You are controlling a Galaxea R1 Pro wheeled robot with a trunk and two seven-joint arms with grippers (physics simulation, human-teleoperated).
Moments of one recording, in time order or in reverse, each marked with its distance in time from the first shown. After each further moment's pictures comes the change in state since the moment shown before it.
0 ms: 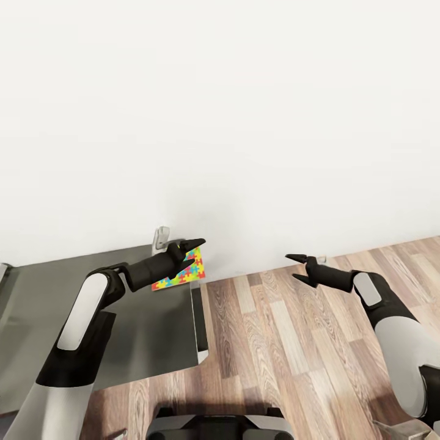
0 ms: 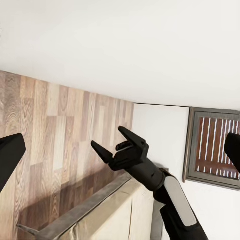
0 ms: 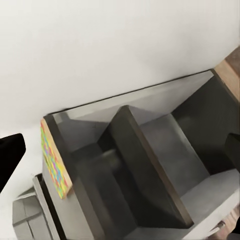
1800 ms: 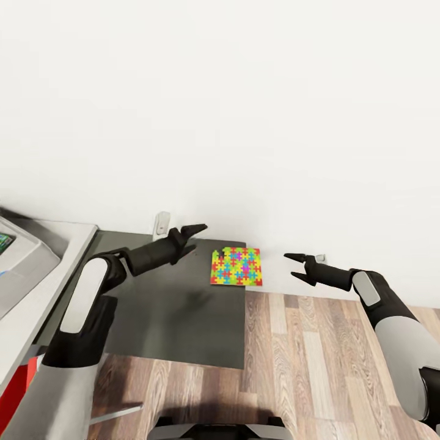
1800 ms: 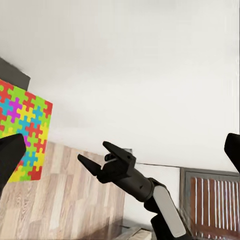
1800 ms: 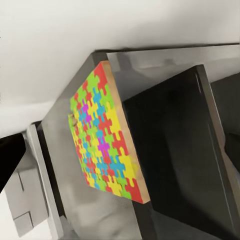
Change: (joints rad) left arm -0.085 -0.013 -0.001 0.010 0.011 0.006 0.021; right arm 0.004 -0.006 0.046 -0.018 -0.006 -0.014 0.038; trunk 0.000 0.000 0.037
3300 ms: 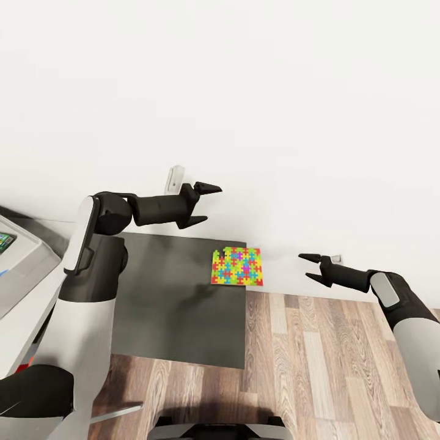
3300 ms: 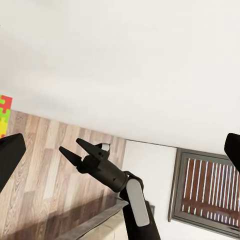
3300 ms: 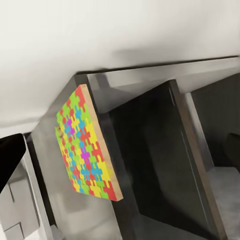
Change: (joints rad) left arm -0.329 -0.078 -0.004 0.065 0.472 0.018 0.619; right arm 0.000 -0.079 -0.011 0.011 -0.010 0.017 -0.002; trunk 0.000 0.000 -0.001
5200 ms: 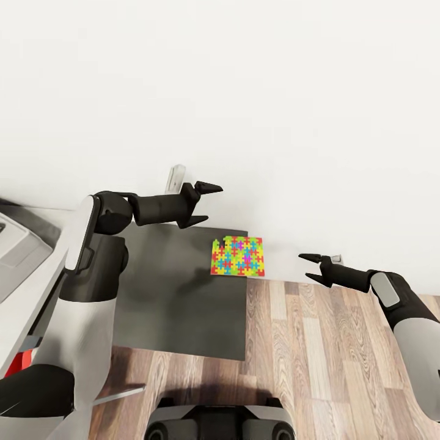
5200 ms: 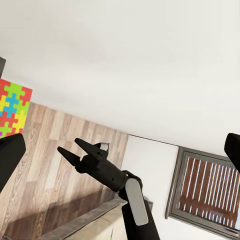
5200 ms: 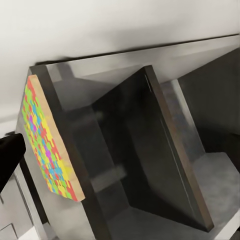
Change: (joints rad) left arm -0.002 -0.004 -0.002 -0.002 0.003 0.000 0.002; right arm 0.000 -0.001 0.000 0.000 -0.002 0.008 0.003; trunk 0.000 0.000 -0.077
